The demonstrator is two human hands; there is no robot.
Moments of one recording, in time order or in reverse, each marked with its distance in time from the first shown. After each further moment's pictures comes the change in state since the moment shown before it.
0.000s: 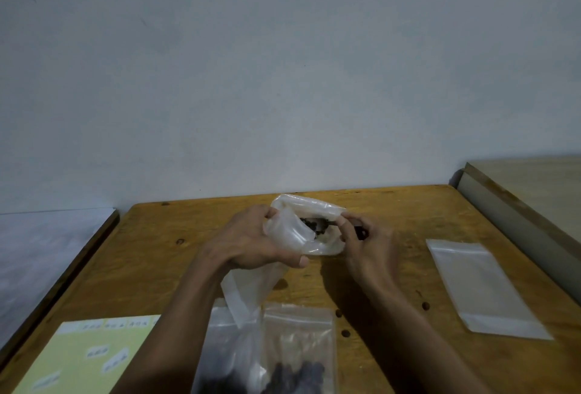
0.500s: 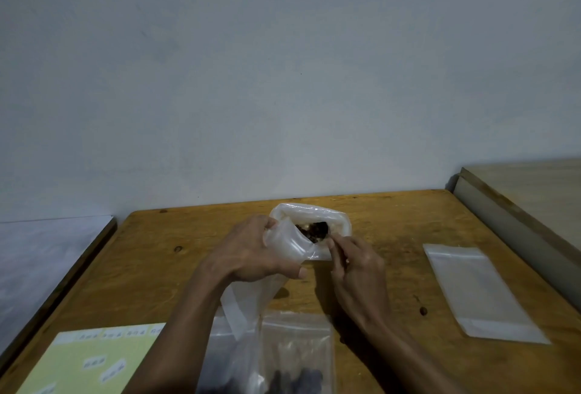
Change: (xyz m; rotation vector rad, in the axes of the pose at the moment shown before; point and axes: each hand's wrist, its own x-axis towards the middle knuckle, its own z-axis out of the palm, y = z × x) left_hand -0.002 -0.002 0.008 0.051 0.027 0.003; right_hand -0.024 0.023 0.007 -0.322 -0.058 -0.338
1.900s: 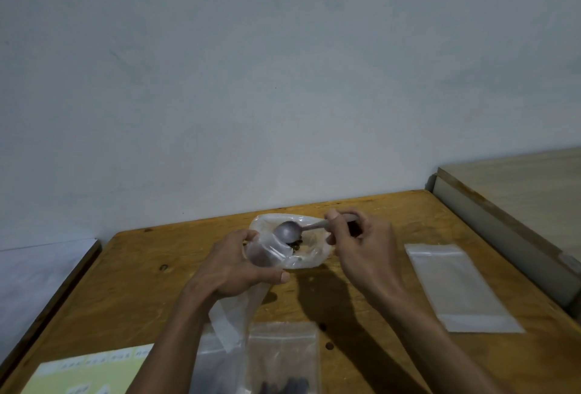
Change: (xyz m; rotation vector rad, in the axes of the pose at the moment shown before) left_hand 0.004 -0.005 0.011 -0.150 0.086 0.005; right_hand 0.037 -0.040 -0.070 0.394 -0.023 0.317
